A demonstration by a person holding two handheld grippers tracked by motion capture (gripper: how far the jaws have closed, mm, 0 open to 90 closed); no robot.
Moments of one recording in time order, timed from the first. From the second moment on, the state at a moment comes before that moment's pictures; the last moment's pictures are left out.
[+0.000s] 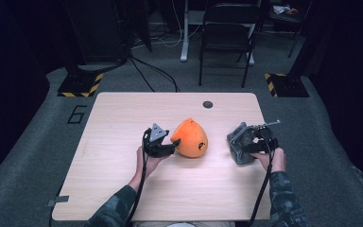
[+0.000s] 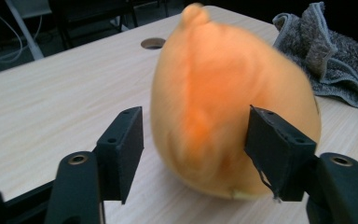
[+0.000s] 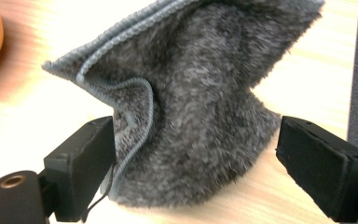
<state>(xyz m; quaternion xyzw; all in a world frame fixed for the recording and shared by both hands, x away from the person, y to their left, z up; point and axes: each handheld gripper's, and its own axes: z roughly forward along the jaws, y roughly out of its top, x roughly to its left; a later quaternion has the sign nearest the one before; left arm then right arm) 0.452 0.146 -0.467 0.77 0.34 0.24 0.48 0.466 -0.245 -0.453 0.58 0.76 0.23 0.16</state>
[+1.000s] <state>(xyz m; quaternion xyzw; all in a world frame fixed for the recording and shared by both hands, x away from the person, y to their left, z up) 0.442 0.143 -0.460 0.78 0.32 0.22 0.48 0.419 -0.259 -0.478 0.57 0.75 0.27 0.18</state>
